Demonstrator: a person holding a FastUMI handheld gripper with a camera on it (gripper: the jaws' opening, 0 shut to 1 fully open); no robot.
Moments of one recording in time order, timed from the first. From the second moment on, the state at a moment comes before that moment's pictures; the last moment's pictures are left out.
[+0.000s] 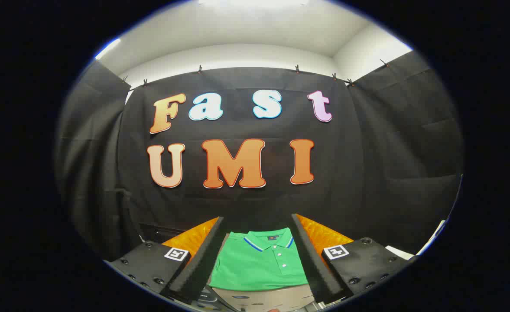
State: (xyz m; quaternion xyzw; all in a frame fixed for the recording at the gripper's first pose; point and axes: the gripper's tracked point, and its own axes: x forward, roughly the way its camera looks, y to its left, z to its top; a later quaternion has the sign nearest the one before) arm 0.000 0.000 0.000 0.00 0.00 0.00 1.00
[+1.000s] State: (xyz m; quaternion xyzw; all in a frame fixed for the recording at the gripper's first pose) arm 0.003 -0.010 0.010 0.00 0.00 0.00 1.00
